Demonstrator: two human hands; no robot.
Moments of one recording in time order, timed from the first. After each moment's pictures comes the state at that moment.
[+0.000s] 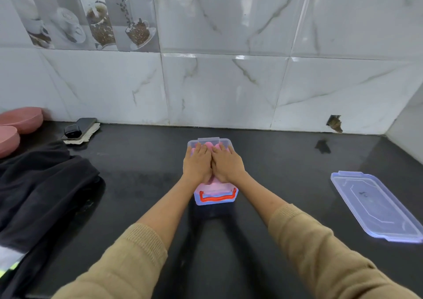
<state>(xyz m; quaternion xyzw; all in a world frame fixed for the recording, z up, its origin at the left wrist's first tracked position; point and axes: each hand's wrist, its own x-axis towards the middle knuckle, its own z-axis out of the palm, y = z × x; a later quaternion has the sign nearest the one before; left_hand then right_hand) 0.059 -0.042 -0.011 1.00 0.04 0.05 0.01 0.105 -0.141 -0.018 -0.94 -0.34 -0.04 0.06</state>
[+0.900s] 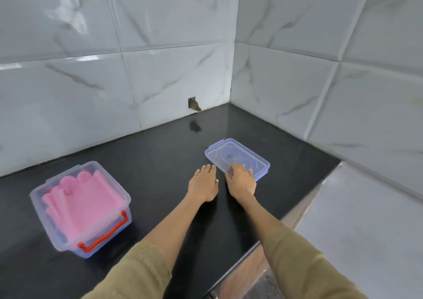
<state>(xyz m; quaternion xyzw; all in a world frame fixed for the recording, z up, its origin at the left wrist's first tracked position) 0.088 -0.326 -0.063 0.95 -0.29 -0.07 0.10 0.049 -0.445 -0.077 -0.92 0.26 -0.14 0.25</state>
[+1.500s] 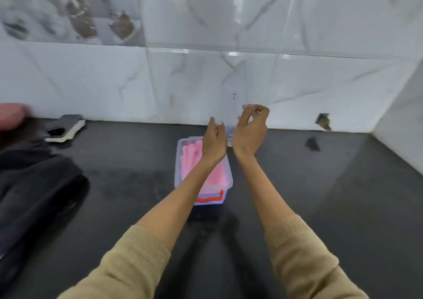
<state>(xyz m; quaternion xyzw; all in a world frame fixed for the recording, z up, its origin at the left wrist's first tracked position) 0.086 -0.117 0.039 0.76 0.14 0.18 0.60 0.104 -0.175 0.061 -0.69 -0.02 -0.31 0.65</state>
